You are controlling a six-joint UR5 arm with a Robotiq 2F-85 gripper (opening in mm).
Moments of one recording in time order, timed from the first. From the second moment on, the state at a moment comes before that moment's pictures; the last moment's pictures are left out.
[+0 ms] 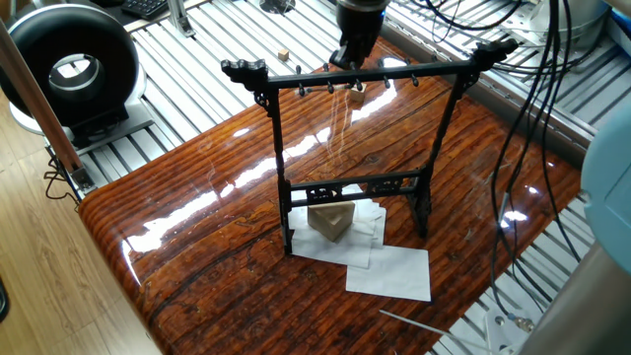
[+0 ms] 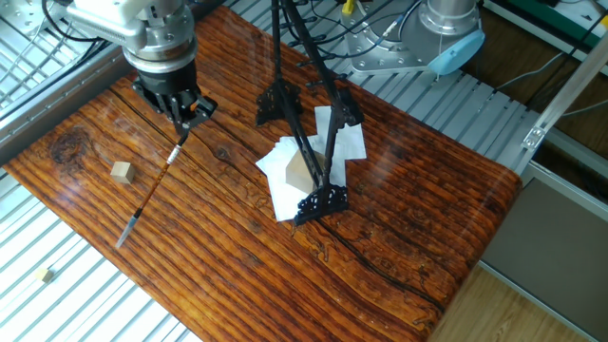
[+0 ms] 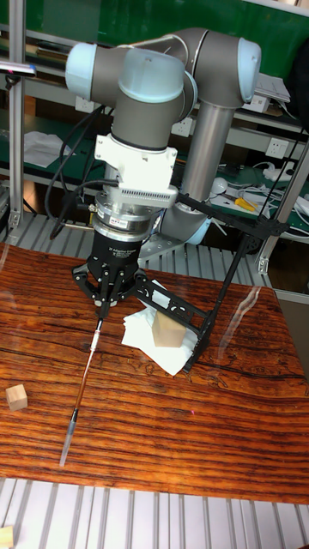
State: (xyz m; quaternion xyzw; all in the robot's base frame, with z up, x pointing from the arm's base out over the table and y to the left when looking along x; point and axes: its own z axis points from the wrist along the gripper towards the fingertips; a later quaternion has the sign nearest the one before) arm 0.569 -0.067 0.163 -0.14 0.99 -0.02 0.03
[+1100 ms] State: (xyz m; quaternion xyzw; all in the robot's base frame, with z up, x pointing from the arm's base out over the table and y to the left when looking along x) arm 0.583 -0.041 0.164 -0.13 0.99 0.02 0.05
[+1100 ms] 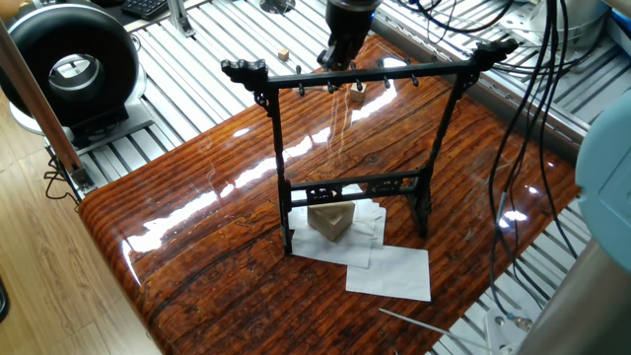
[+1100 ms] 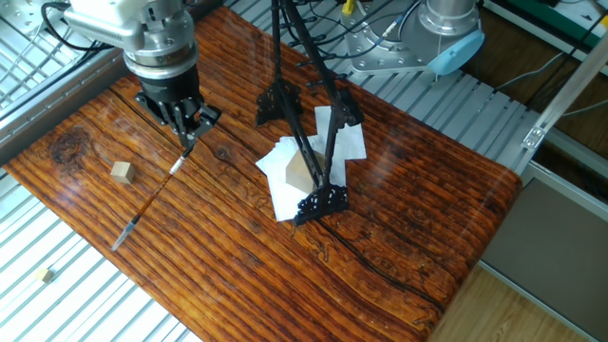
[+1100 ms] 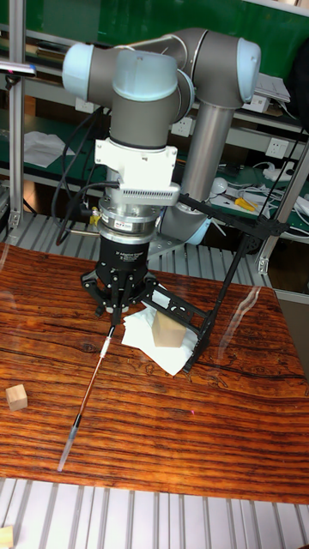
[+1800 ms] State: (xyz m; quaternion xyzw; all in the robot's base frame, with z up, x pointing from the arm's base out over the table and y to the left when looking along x) arm 0.570 -0.036 0.194 -0.15 0.99 0.04 0.02
